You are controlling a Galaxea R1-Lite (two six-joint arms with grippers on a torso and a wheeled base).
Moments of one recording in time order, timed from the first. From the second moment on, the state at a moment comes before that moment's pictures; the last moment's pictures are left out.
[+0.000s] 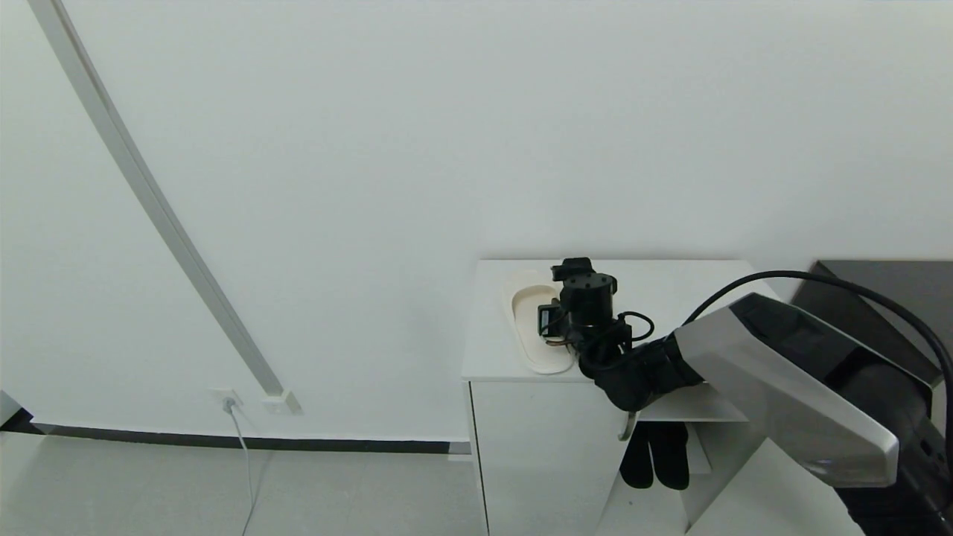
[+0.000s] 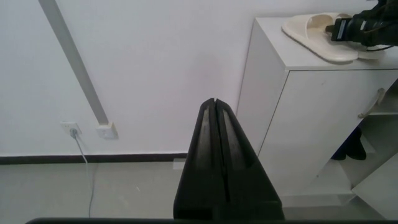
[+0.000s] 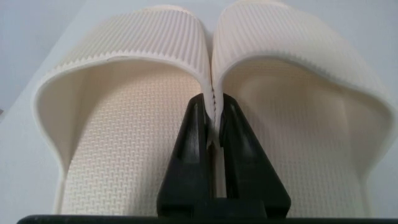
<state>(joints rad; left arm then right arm) 0.00 0.00 0.00 0.01 -0.01 0.01 0.59 2.49 -1.61 -0.73 -0.44 0.12</state>
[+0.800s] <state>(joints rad) 0.00 0.00 0.00 0.01 0.00 0.00 0.64 1.83 -0.85 -0.86 -0.15 -0.01</state>
